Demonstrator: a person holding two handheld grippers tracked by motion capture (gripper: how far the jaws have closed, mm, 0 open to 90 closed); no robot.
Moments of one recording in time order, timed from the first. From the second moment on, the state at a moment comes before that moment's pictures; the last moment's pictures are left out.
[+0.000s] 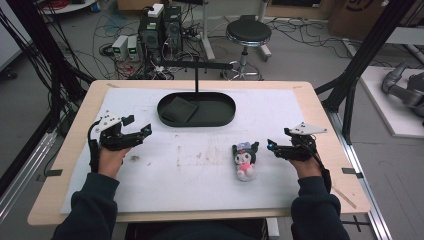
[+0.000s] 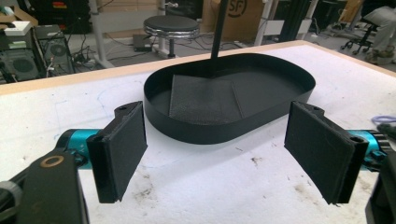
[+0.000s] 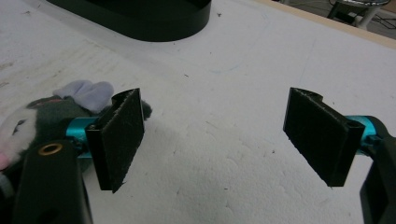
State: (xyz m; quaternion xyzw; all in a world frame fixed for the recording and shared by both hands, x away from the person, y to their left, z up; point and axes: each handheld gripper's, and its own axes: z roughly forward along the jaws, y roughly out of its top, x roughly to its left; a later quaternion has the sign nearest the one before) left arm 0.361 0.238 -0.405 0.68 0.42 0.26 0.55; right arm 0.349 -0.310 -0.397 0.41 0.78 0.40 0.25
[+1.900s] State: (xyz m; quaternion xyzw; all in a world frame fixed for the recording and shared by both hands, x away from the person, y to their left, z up) left arm 0.358 0.244 -0.414 0.68 0.44 0.23 0.54; right arm 0.361 -0.249 -0.392 0.30 0.87 0.35 0.15
